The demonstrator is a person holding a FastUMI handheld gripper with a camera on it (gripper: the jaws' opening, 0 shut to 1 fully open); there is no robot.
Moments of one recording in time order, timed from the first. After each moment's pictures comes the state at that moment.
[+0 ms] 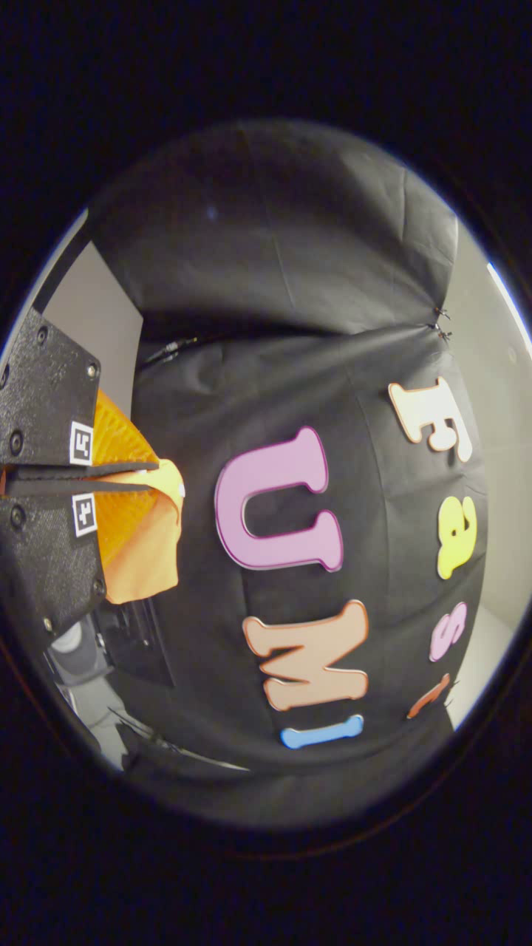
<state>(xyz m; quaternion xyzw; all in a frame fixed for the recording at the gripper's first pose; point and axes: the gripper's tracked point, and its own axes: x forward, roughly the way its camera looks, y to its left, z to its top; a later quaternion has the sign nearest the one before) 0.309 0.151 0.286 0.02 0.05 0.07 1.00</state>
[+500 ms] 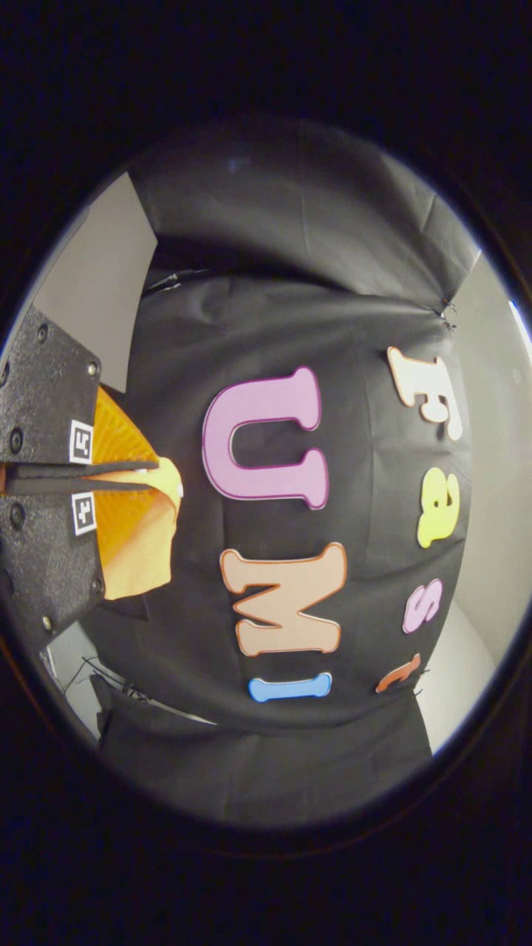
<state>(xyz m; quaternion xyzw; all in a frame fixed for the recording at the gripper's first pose) 0.329 0.068 0.234 -0.01 0.04 -0.01 1.00</state>
